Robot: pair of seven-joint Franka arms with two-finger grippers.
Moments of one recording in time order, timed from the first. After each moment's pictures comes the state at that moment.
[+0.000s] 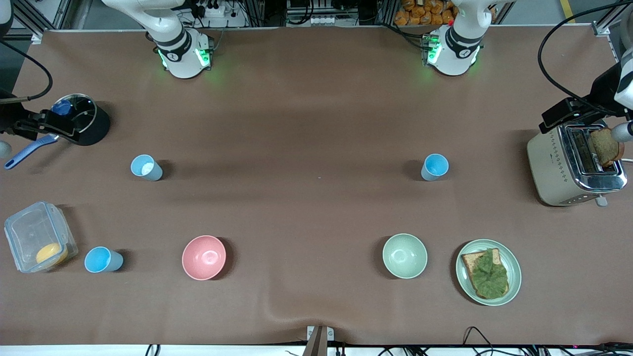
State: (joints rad) left arm 0.14 0.00 -0.20 -1.55 -0.01 1.53 -0.23; right arm 0.02 0.06 -0.08 -1.51 0.02 1.49 -0.01
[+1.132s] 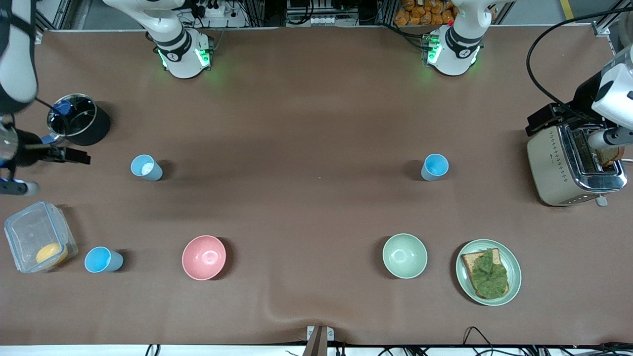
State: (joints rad) left arm 0.15 0.02 -0.24 -1.55 -0.01 1.56 -0.24; right arm -0.04 0.24 -0.09 -1.58 -0.02 1.55 -0.03
